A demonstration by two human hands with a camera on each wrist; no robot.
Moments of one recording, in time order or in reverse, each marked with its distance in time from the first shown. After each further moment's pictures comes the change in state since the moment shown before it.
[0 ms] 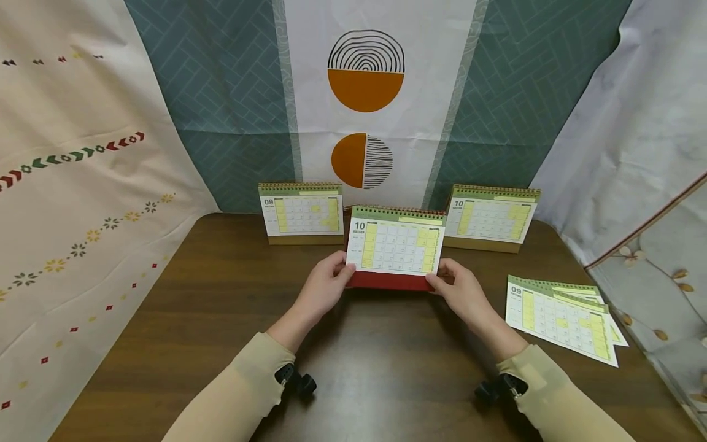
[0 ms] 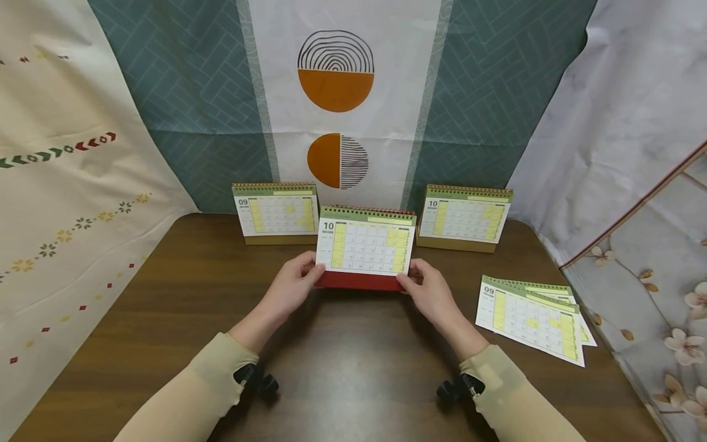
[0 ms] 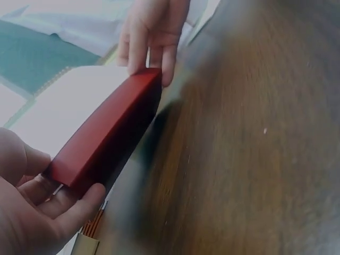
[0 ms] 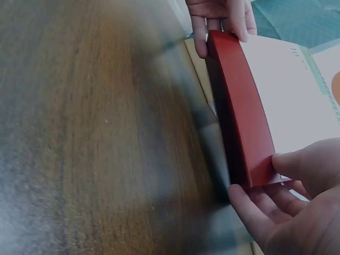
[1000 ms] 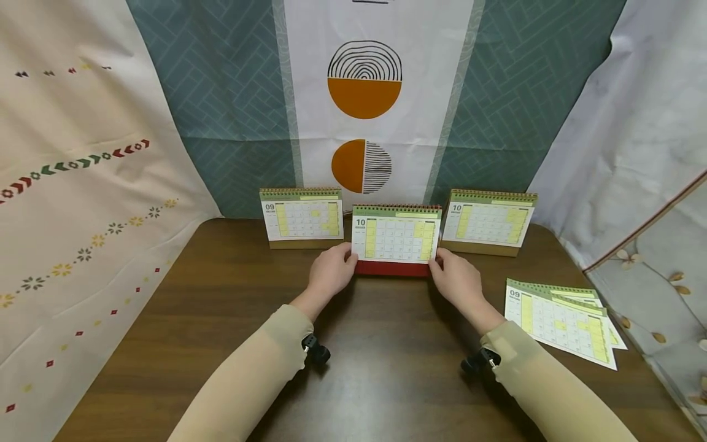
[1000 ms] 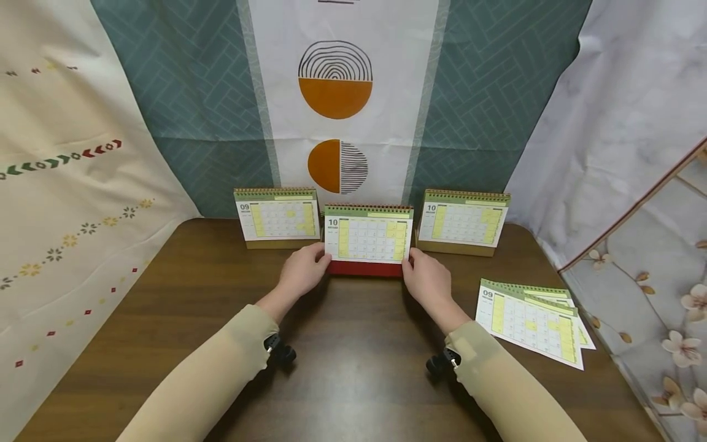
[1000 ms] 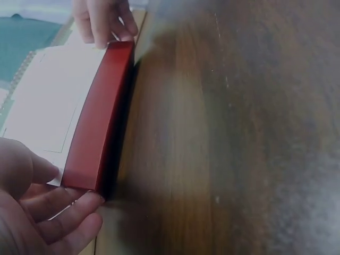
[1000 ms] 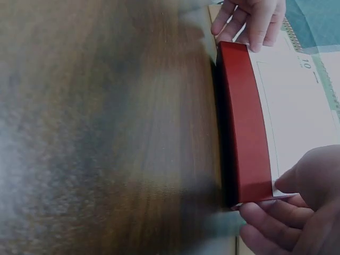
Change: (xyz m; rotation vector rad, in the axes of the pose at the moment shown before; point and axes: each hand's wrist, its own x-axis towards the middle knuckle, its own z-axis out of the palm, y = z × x) left_hand 0.053 -0.003 0.010 0.589 0.072 -0.013; right_hand 0.037 -0.006 -0.003 -0.579 0.168 -0.121
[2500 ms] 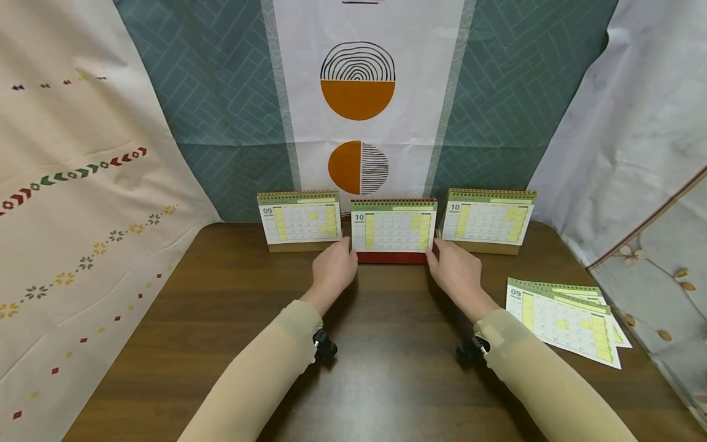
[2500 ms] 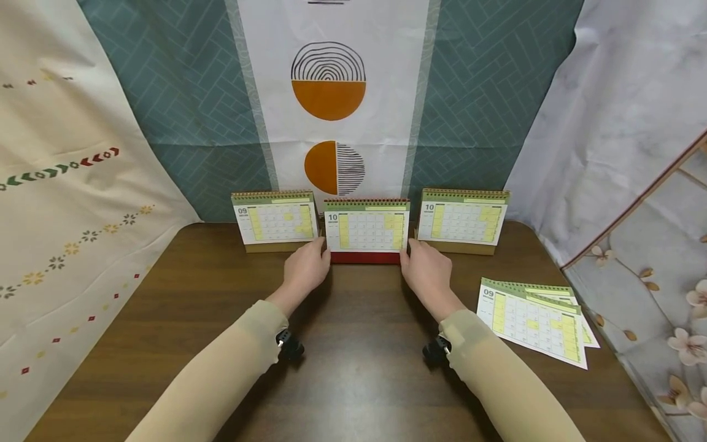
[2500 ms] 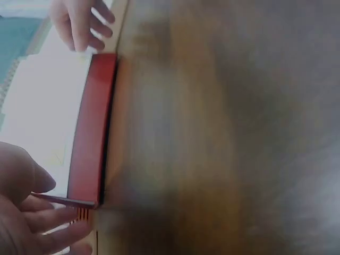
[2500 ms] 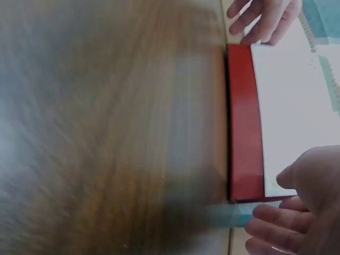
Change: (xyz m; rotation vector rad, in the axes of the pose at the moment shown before) left_hand 0.018 0.012 0.013 0.203 0.020 -0.079; right_hand 0.020 0.005 0.005 -0.182 0.091 -0.040
